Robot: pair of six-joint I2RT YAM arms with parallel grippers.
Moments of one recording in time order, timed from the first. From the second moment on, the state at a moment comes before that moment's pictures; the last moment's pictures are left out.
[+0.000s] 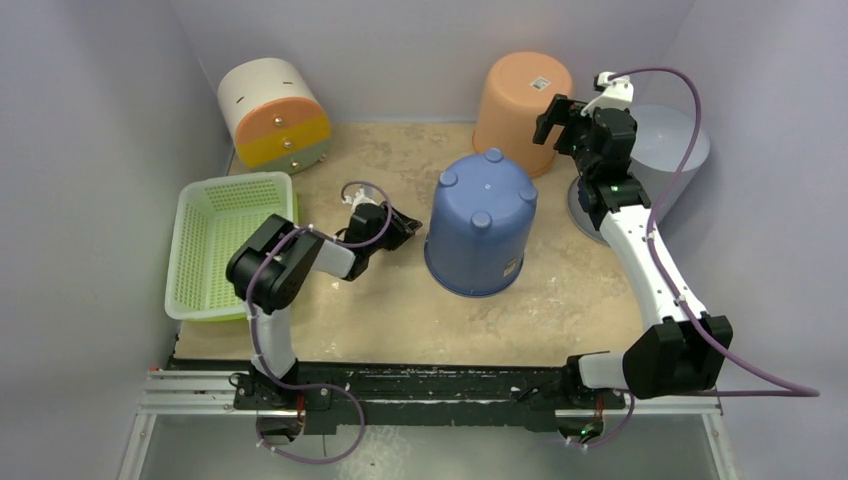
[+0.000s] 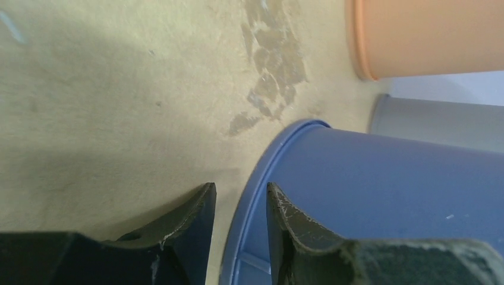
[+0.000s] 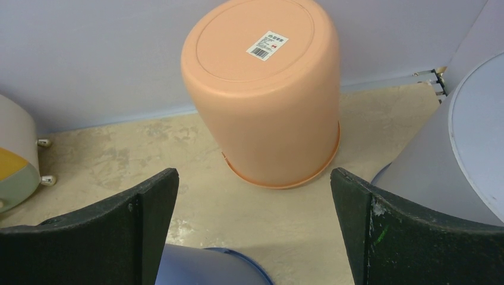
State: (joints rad) left arm -0.50 1.97 0.75 0.81 0.07 -1.18; right arm 0.12 1.33 1.27 -0.07 0.14 0.22
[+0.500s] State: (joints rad) left arm -0.72 1.95 0.99 0.41 -0.12 -0.93; right arm 0.12 1.32 1.27 -0.10 0.12 0.23
